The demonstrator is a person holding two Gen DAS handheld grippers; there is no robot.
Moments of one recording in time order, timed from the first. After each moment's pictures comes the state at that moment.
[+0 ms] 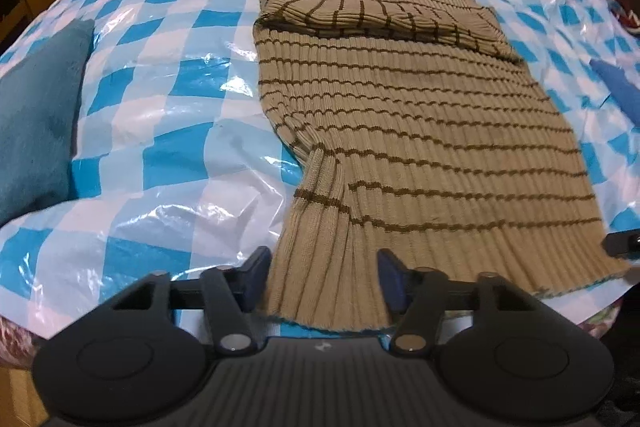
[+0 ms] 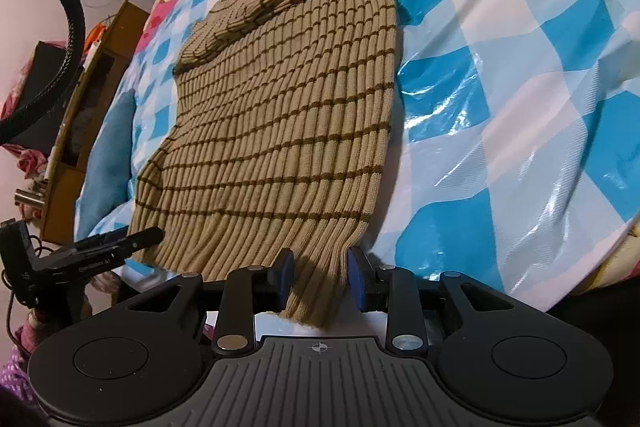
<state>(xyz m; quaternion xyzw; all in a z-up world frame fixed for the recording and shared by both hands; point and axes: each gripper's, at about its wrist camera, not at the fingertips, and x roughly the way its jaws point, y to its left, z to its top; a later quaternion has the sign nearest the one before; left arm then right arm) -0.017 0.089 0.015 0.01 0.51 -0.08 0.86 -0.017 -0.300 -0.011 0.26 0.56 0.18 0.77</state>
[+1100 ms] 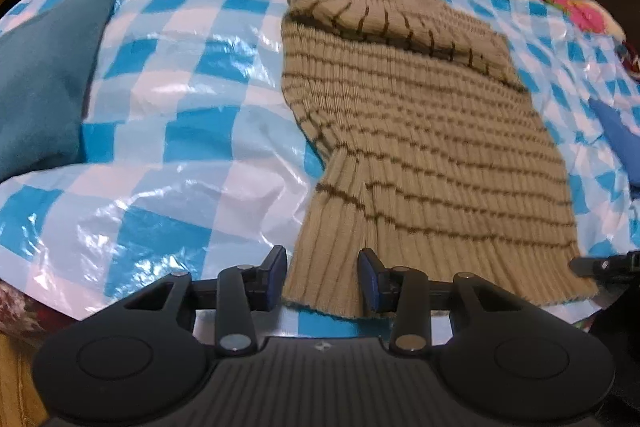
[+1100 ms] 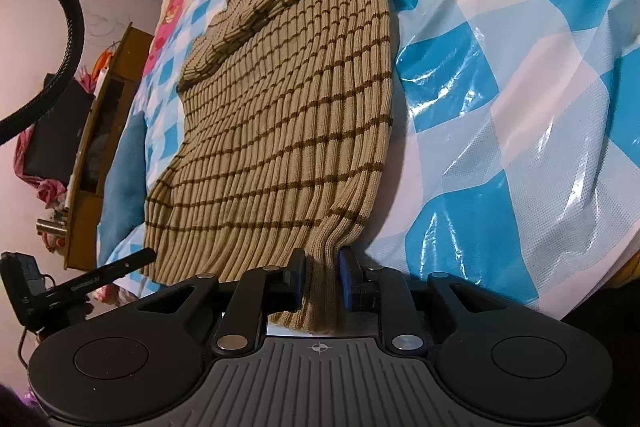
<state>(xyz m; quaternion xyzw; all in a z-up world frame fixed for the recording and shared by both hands) -0.019 0.113 0.020 -0.05 0.52 -0.07 0.85 -0.018 -0.299 -0.028 0.32 0.54 0.17 0.76</state>
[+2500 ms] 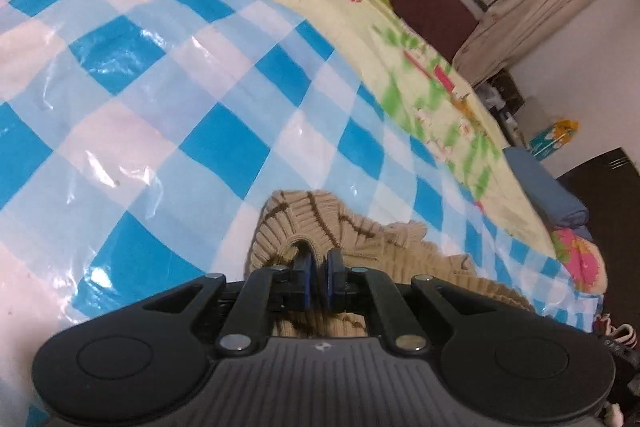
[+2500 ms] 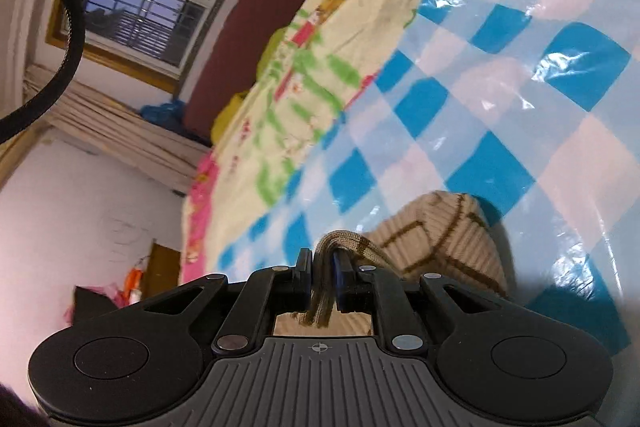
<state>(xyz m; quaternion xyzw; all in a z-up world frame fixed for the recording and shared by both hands) 0.287 0.154 -0.014 -0.32 0.39 -0.06 0.86 0.287 -0.325 -0.016 0.48 0.33 0.08 0.81</state>
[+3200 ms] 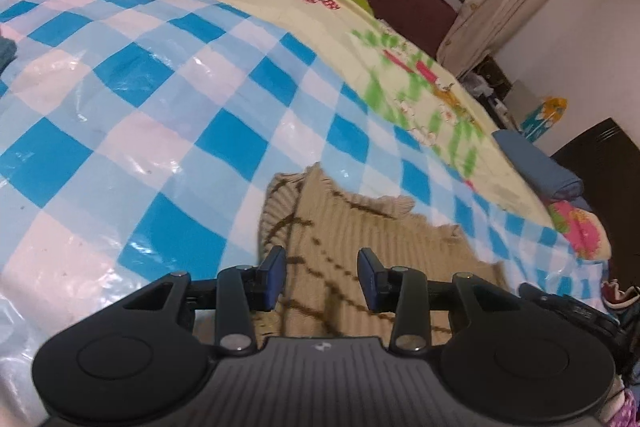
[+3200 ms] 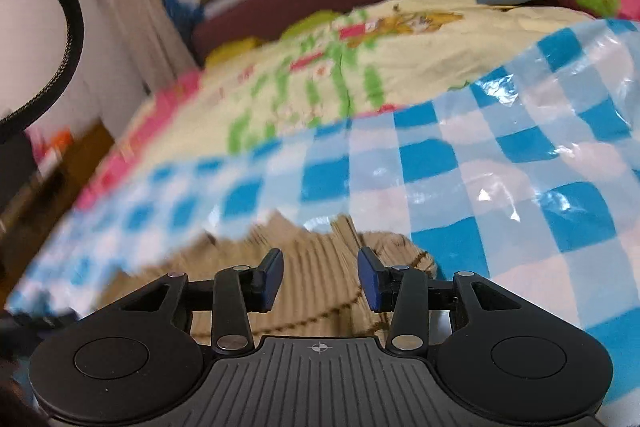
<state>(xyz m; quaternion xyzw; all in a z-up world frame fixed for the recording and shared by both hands) 0.245 0.151 0.003 -0.28 0.39 -0.07 0.88 0.291 -0.288 0.006 0.18 0.35 0.09 0.91</state>
